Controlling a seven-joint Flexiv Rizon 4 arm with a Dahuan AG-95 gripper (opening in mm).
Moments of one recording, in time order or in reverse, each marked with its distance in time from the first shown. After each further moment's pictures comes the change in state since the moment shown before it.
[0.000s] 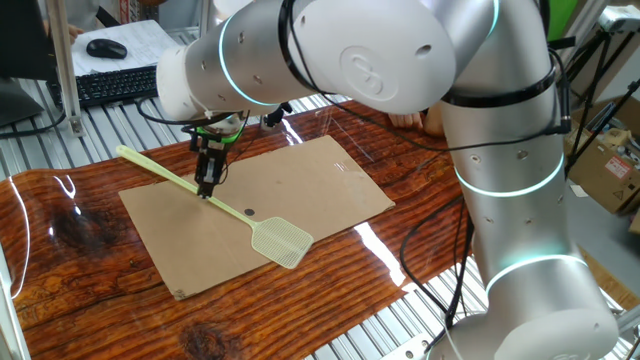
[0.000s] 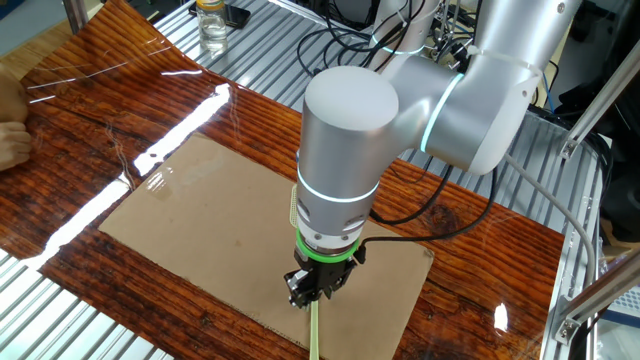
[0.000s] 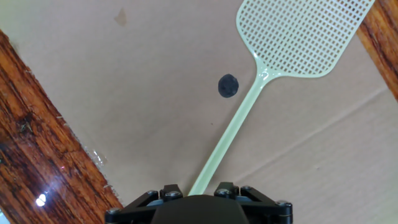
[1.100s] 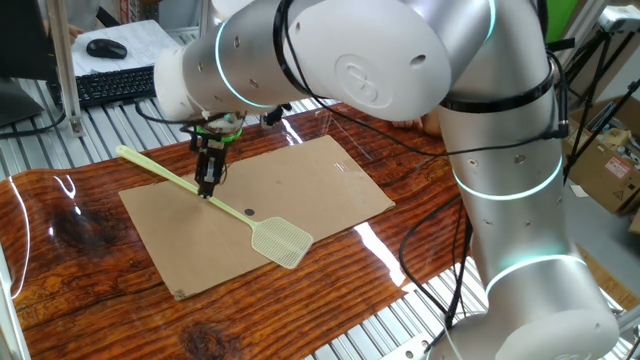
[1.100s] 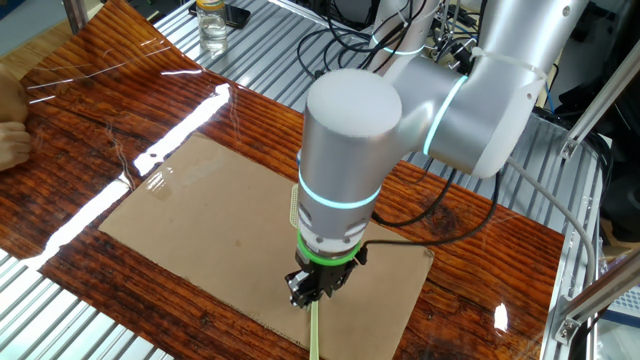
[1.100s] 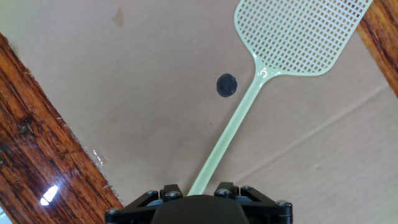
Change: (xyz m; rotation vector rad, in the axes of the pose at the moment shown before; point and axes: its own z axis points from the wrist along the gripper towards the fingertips) arm -0.001 -0.003 -0.004 0.036 -0.048 -0.029
